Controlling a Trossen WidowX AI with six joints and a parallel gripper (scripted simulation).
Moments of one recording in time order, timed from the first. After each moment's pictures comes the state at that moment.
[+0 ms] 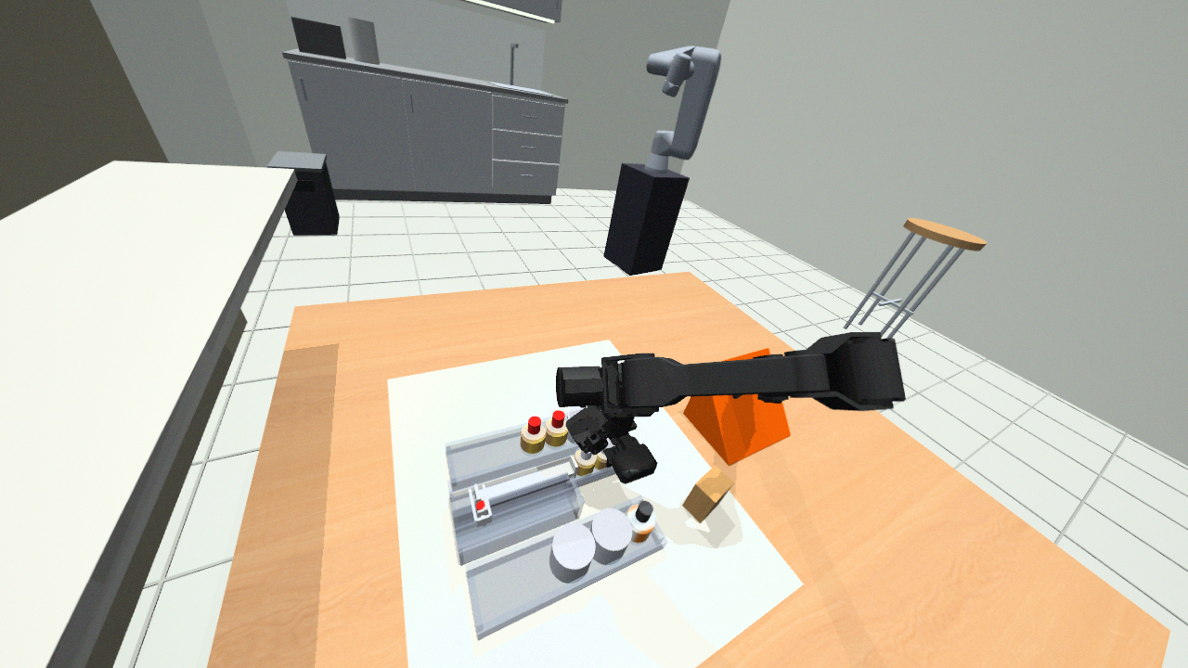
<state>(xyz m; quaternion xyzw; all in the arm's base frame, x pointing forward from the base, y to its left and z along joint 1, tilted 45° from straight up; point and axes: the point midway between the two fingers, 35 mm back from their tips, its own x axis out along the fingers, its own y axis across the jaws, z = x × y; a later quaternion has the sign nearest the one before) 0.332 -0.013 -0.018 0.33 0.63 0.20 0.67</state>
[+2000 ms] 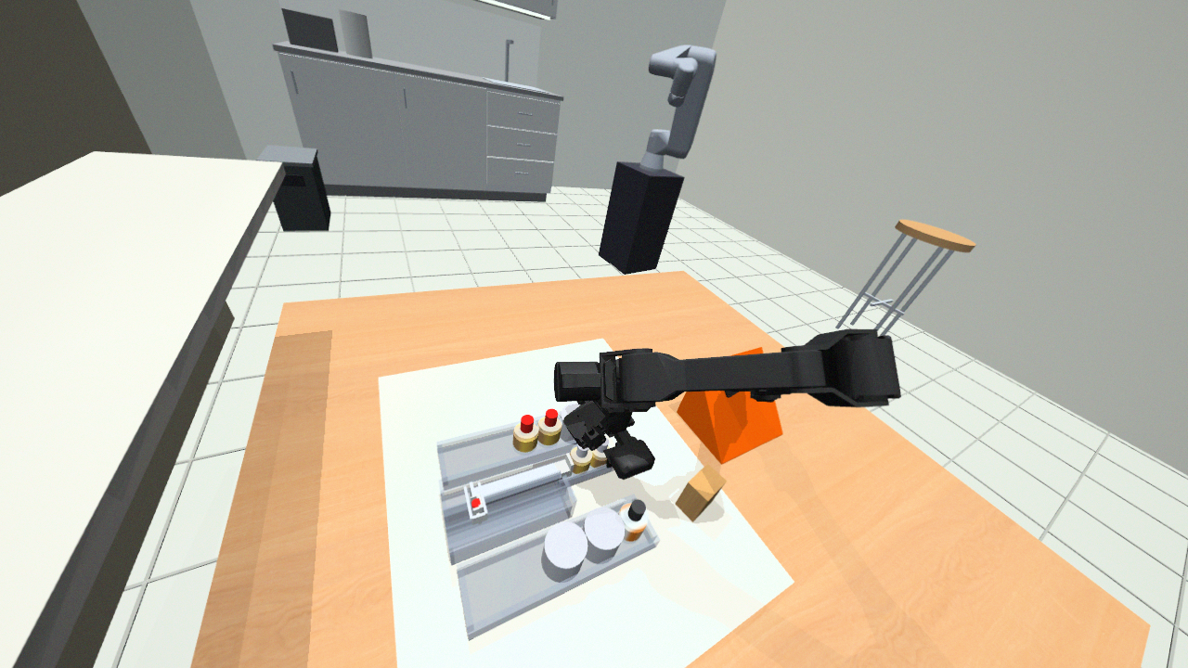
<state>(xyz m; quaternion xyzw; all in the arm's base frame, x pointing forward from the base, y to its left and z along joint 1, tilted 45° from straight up) 0.323 -0.013 -0.017 0.33 0.63 0.20 0.67</state>
